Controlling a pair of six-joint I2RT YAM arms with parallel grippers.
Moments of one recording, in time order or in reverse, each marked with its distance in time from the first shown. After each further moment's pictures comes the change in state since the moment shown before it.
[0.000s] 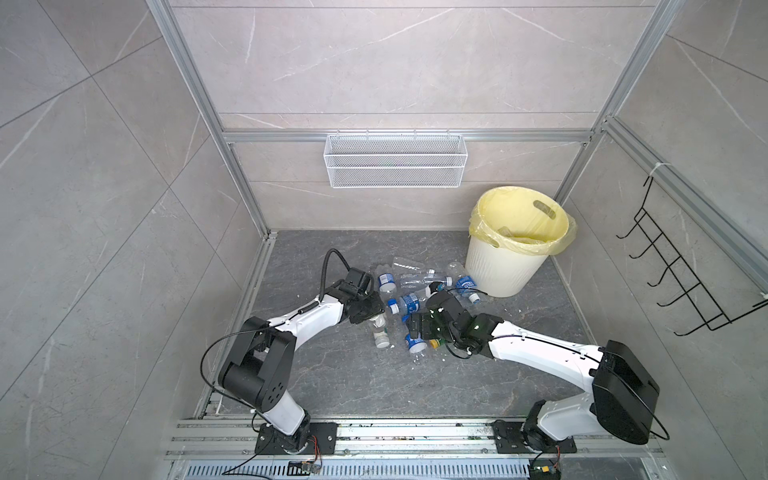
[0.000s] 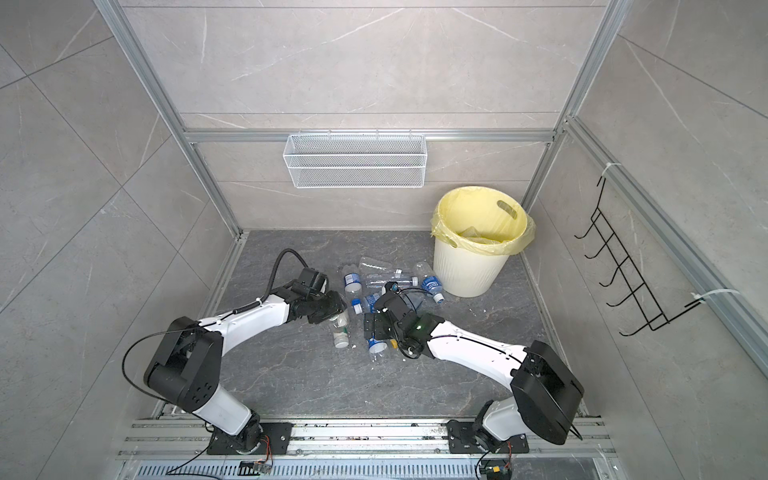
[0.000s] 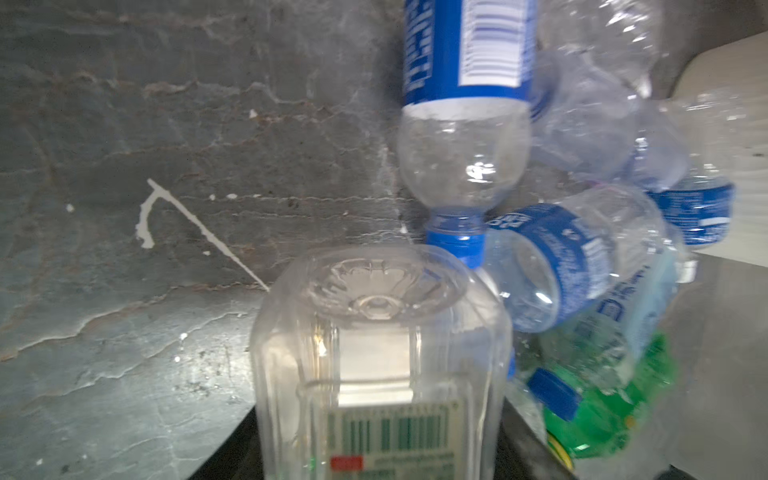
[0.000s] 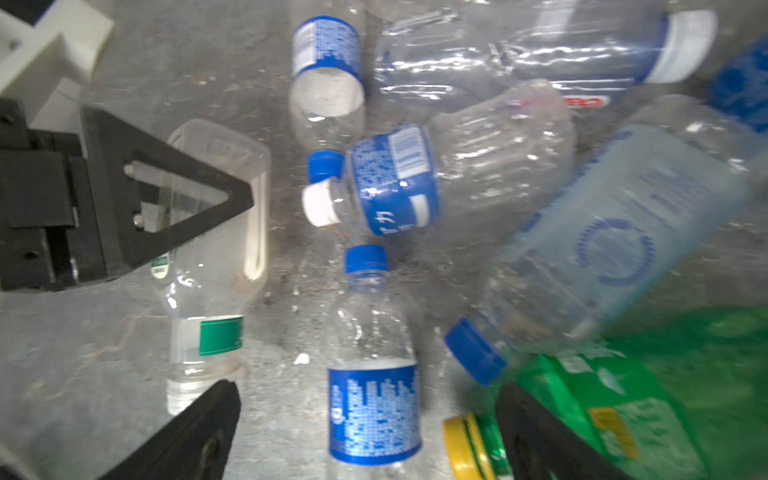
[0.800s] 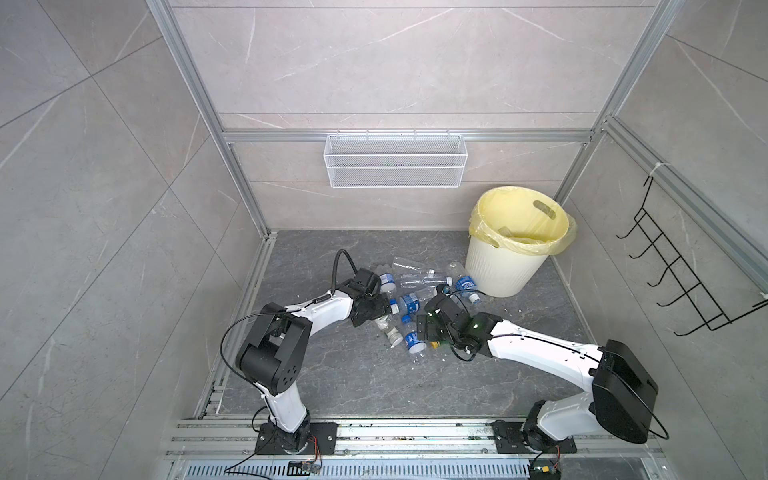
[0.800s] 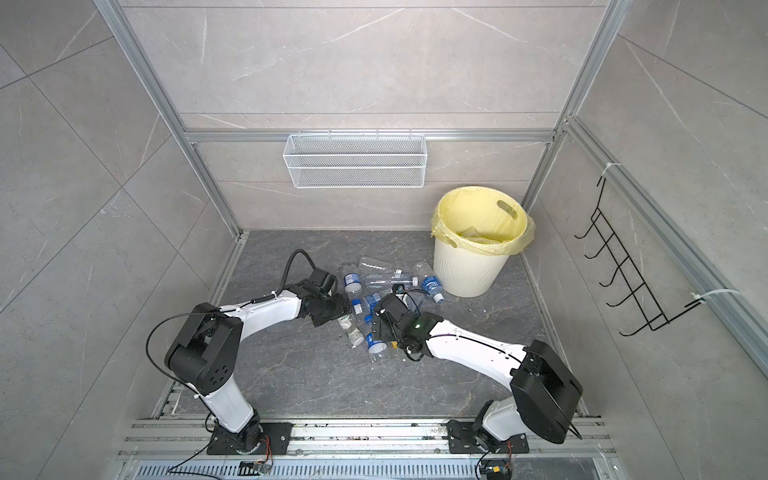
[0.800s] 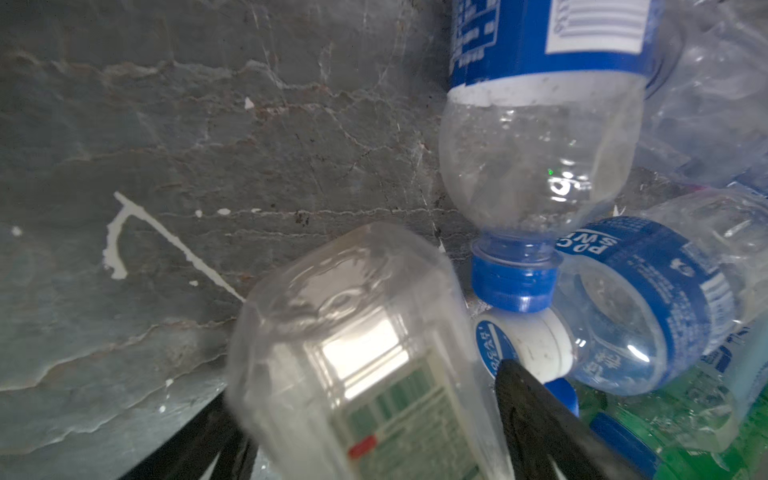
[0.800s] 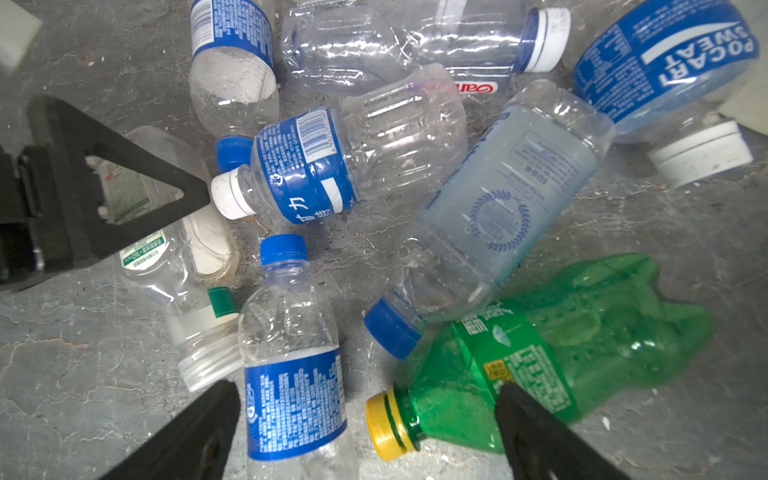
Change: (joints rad) left arm -0.022 0.161 0.062 -0.039 -0.076 0.027; right arm 0.006 0.007 0.020 -0.166 0.166 0.023
